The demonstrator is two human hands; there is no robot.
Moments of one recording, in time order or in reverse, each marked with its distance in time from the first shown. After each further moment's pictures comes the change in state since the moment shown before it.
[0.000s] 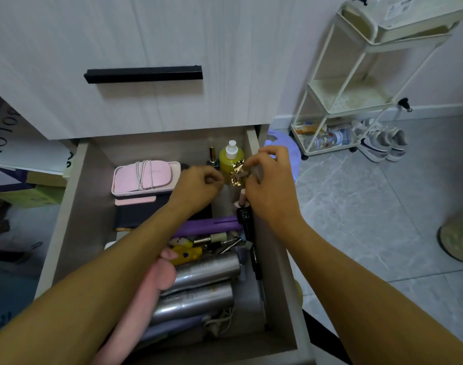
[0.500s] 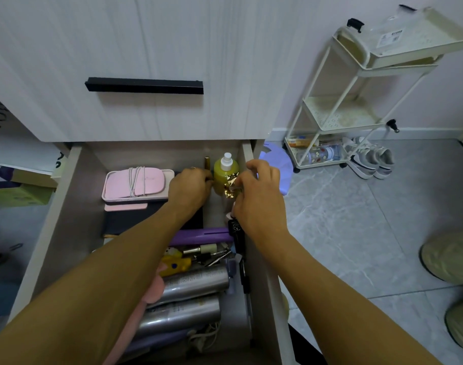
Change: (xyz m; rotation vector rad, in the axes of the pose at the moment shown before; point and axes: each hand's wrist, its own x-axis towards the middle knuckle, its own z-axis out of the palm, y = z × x) left_hand 0.038 -0.021 0.020 0.352 0.083 -0.027; right_hand -0.004 -0.015 0.000 -0.384 -0.136 -0.065
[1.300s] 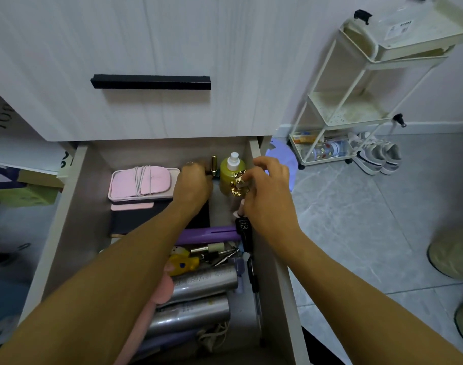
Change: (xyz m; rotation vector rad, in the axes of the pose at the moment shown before) left_hand 0.006 -0.004 0.001 -0.216 0.078 -0.111; right_hand 0.001 0.004 -0.003 0.108 0.005 0.004
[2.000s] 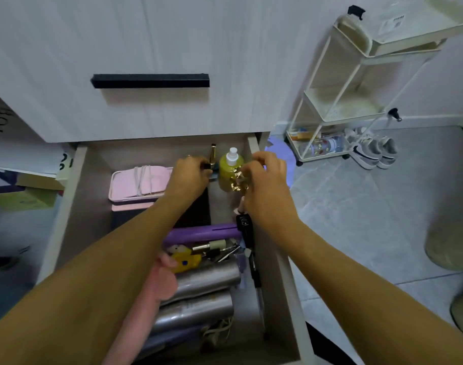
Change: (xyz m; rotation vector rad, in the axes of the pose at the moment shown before) left_hand -0.005 0.001 -0.033 0.014 -0.054 0.069; right_hand 0.000 -0.005 0.004 -0.028 -0.053 -0.028
